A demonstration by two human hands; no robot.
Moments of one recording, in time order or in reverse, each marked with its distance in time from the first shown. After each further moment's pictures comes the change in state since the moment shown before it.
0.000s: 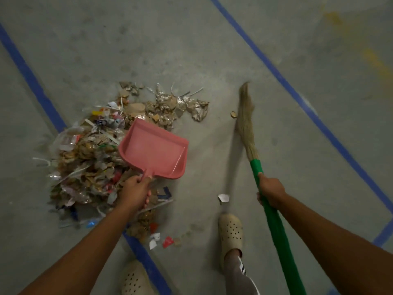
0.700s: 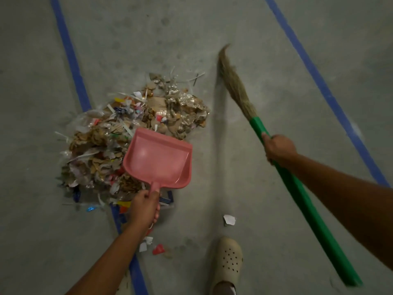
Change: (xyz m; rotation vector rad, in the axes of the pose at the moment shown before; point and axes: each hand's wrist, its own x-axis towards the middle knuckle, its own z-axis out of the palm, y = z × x) left_hand 0.009 -0.044 0.070 -0.133 0.254 -0.112; right_hand 0.108 -0.179 -0.005 -0.500 0.027 -0.629
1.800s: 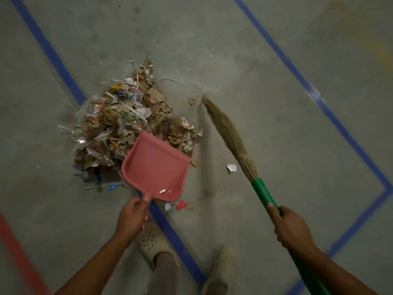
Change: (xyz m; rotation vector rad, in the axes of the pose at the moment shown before) left_hand -0.087 -0.104 -0.199 0.169 -0.251 0.116; right_hand -0.438 0.083 0.124 0.103 -0.042 0.321
